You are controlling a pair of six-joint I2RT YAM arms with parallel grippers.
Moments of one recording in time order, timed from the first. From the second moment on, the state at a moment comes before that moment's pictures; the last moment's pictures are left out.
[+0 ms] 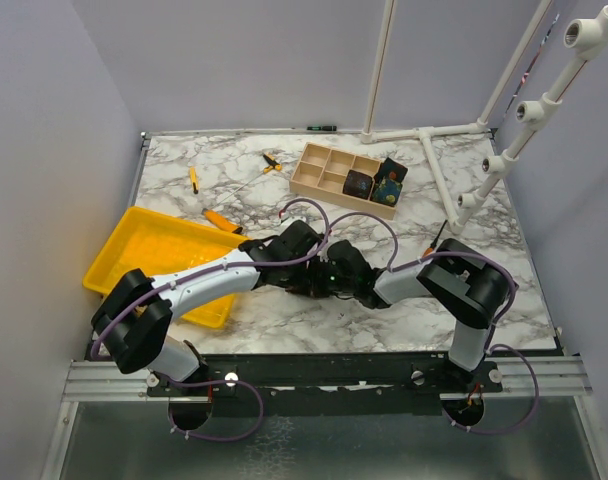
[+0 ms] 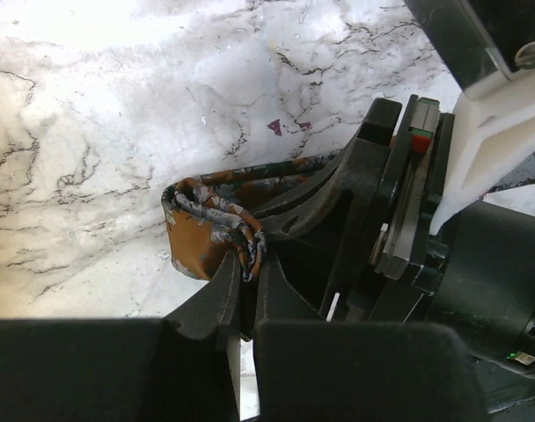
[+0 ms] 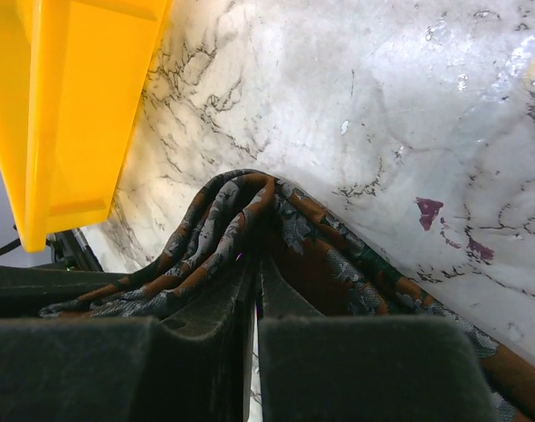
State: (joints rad) left arm -0.86 1.46 0.94 -0.49 -0.18 -0.72; right arm 0.88 1.84 0.69 0.59 -0.23 0.84
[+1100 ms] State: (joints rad) left arm -0.90 1.57 1.05 -0.57 -0.28 -0.69; right arm 0.88 1.45 0.50 0.42 -0.07 0.75
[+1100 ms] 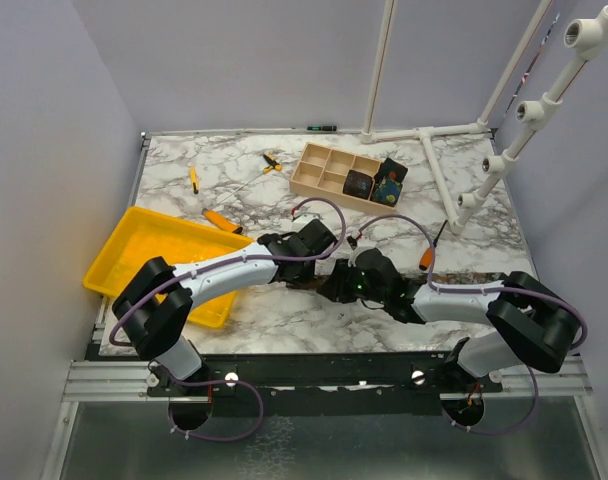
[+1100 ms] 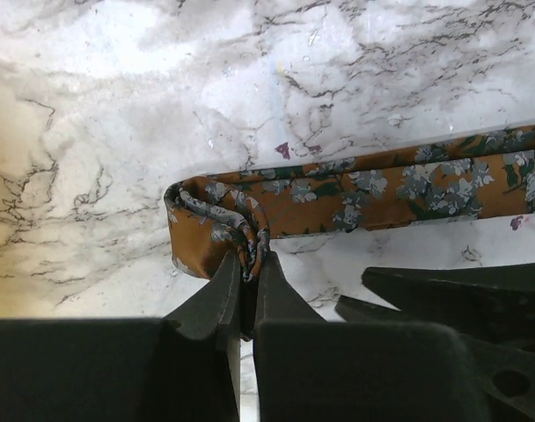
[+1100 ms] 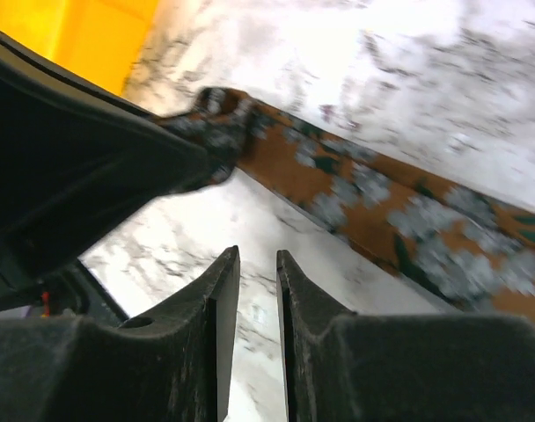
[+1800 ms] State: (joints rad) left arm -1.00 1.81 1.24 -0.64 -0.39 -0.71; right arm 0.88 1.33 0.37 0.29 0.14 0.80
